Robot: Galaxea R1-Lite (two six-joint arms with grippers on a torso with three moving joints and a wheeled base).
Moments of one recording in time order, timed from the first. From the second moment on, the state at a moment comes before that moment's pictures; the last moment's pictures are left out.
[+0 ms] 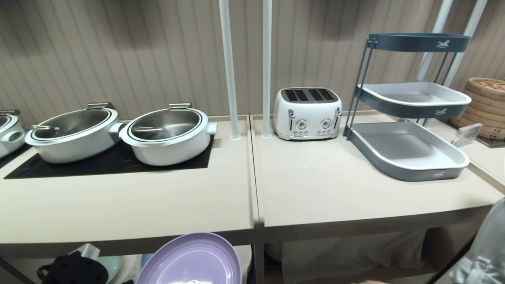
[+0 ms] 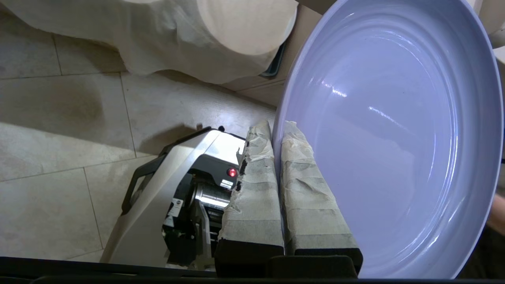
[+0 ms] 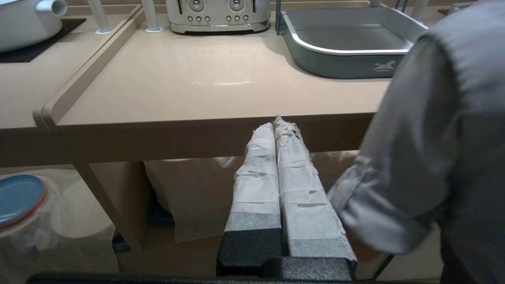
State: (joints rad) left arm -0.63 1.35 -0.09 -0.36 0.30 -1.01; right arm 0.00 0.00 0.00 0.00 0.00 0.00
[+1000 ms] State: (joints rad) left arm -0.63 1.36 -0.10 -0.36 0.30 -1.01; right arm 0.00 0.00 0.00 0.00 0.00 0.00
